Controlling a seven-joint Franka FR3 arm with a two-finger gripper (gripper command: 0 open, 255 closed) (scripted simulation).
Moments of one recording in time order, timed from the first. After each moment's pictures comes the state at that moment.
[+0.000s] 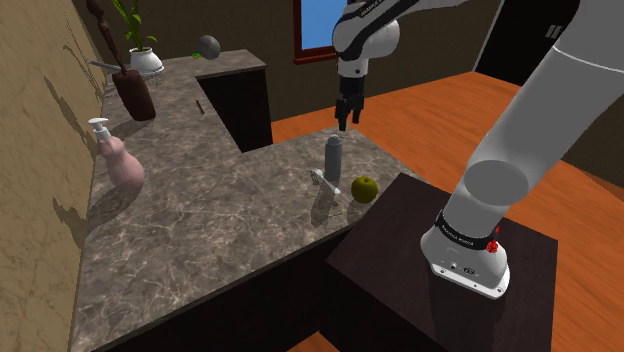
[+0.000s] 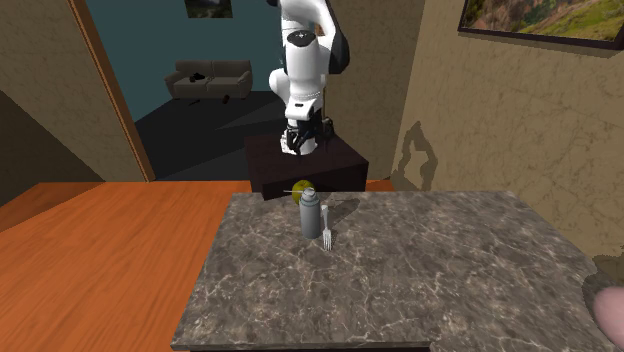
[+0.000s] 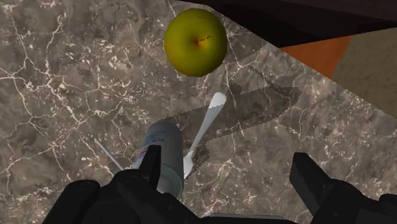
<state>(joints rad) -0.05 -0.12 -0.23 -2.38 0.07 2.09 -0.38</state>
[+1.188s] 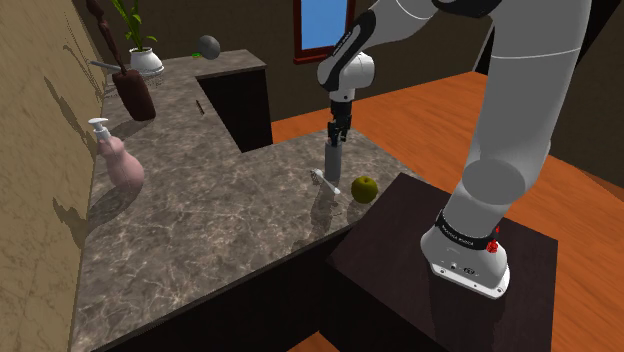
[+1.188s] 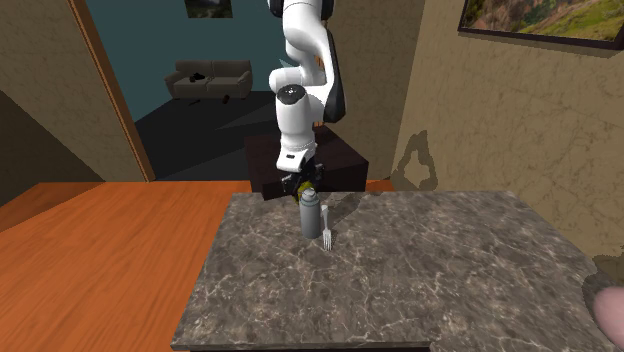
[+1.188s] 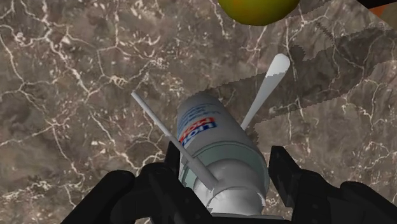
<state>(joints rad) -0.09 0.27 -0.24 -2.21 0.21 2.30 -0.56</state>
